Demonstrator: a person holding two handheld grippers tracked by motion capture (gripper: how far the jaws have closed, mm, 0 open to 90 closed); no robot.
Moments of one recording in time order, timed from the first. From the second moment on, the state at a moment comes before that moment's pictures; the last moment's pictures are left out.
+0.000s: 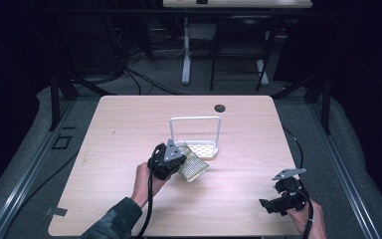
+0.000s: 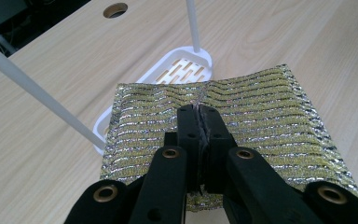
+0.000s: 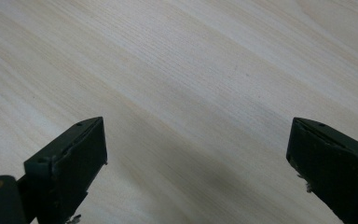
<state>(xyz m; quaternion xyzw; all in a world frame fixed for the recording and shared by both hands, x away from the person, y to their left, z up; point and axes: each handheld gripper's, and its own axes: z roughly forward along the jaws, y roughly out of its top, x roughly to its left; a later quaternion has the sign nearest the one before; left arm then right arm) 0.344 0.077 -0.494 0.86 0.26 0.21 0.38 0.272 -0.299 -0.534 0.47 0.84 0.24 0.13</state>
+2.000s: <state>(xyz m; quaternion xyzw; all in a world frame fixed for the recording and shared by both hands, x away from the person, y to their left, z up) 0.404 0.039 -0.526 0.84 0.31 0.26 0.37 0.255 -0.311 -0.535 0.48 0.83 0.23 0.14</state>
